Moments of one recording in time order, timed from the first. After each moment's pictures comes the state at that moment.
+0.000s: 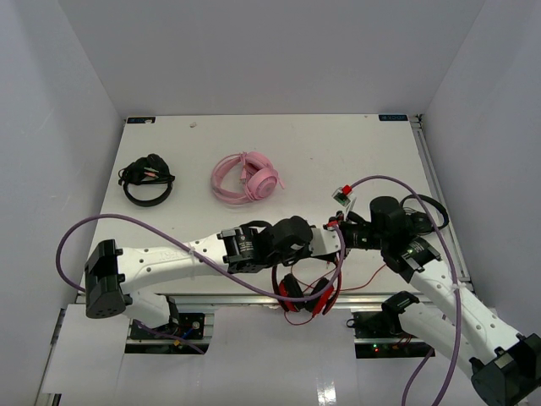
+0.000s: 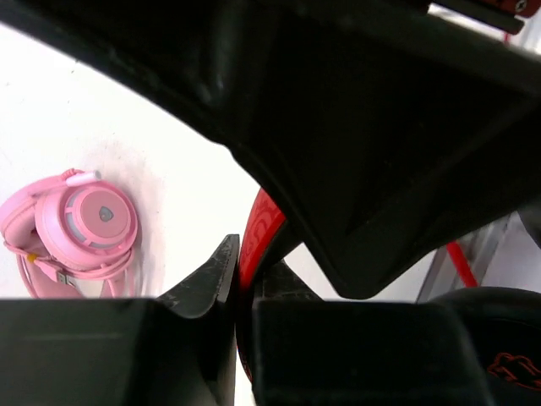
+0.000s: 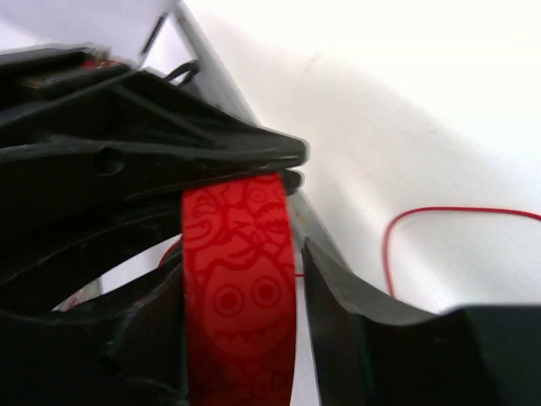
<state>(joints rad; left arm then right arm) -1.29 1.43 1.21 -0.48 -0.29 0.34 0.54 0.77 0.59 -0.26 -0.80 0.45</state>
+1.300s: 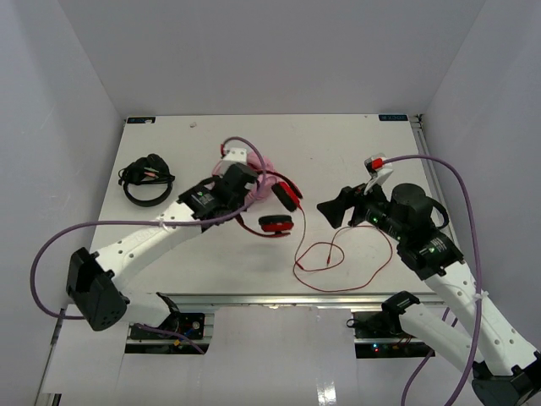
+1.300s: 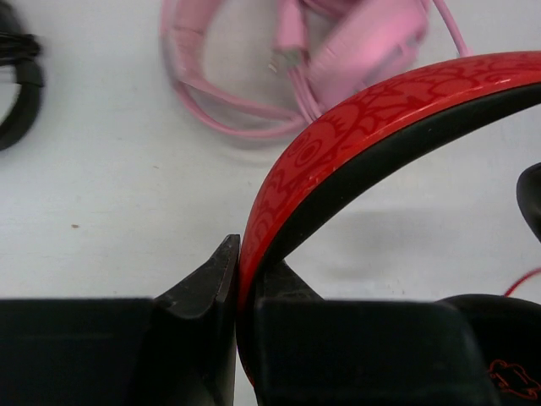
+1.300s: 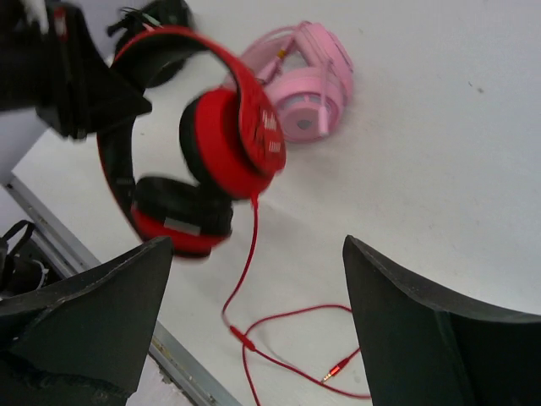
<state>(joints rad) -0.84 1.38 1.18 -0.68 -0.60 -0.47 0.54 0.76 0.86 -0.35 -0.20 0.28</state>
